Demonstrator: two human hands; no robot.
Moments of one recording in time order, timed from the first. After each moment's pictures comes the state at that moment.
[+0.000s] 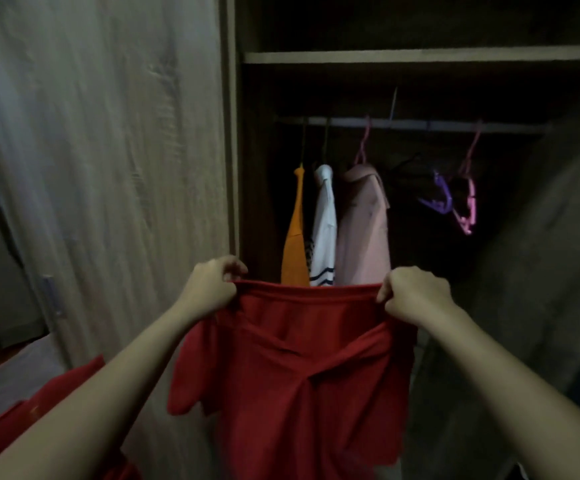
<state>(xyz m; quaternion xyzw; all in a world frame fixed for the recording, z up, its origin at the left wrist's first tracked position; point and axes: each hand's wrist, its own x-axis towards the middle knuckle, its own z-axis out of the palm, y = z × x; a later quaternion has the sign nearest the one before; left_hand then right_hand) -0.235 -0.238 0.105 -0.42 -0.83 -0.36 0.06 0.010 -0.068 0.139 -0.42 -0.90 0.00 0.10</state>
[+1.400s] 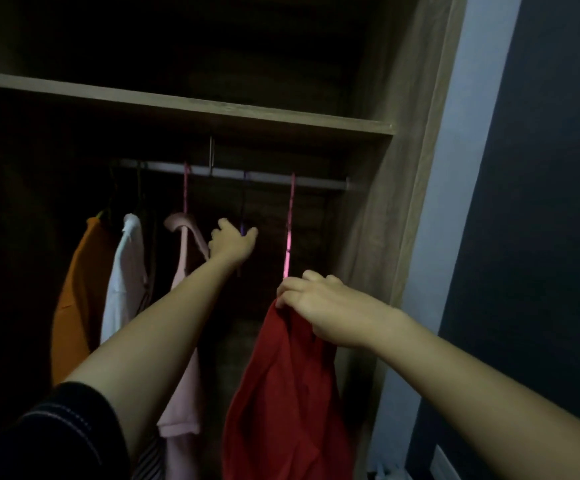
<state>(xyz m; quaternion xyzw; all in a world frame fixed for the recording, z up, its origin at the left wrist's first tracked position) -0.077 0.128 0.209 -0.37 -0.77 -0.52 -0.04 0.143 0.077 0.212 -0.16 -0.97 -0.18 0.04</state>
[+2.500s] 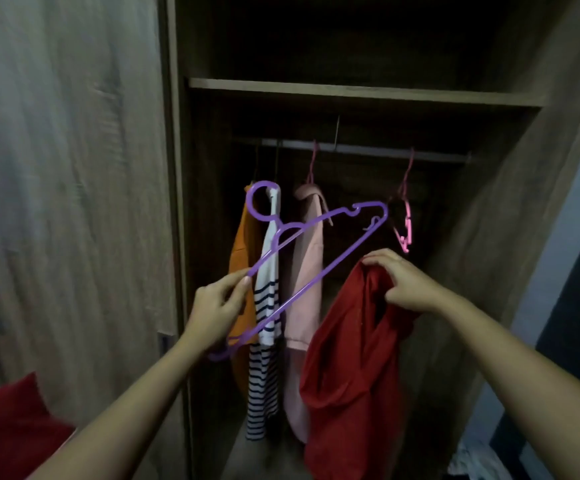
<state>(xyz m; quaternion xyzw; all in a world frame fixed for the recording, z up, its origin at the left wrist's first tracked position) -0.141 -0.180 0.081 -0.47 -0.67 -0.57 0.11 0.077 0.046 0.152 -0.21 -0.96 0.11 0.18</state>
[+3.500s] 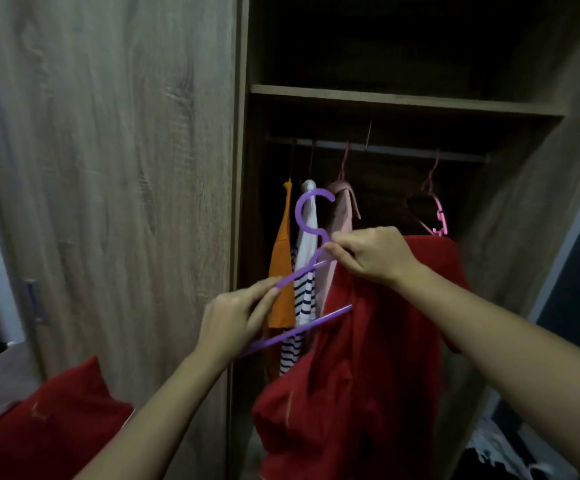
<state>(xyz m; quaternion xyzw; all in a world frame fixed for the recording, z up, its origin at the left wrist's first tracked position) -0.158 -0.288 0.074 -0.53 -0.64 -0.48 0.28 -0.005 -0.107 0.177 -0.08 -0.90 -0.24 0.36</state>
